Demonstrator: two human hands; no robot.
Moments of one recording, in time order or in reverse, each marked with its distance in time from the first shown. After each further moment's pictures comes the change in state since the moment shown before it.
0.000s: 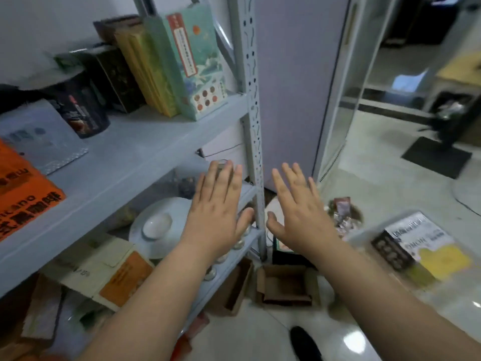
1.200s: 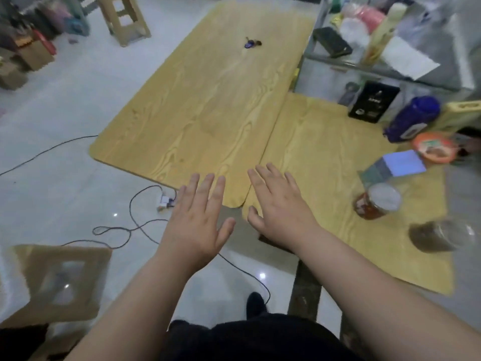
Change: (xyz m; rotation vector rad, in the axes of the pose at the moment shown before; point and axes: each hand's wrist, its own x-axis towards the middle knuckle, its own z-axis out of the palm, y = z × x) left_hand -0.491 0.647 -0.110 -0.581 -0.365 1.778; right_hand -0.842 -0.184 -0.350 -0.663 0.142 1.676
